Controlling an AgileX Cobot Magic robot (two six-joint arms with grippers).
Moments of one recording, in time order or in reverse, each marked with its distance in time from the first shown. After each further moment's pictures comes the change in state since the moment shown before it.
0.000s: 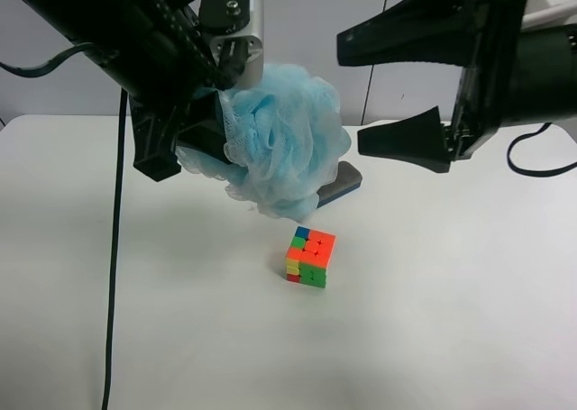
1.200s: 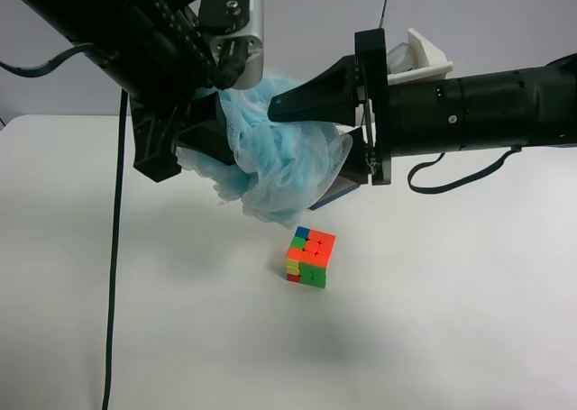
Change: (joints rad) left arm 0.000 0.000 0.002 -0.008 0.000 0.008; right arm 0.149 0.259 0.000 0.238 -0.129 -0.190
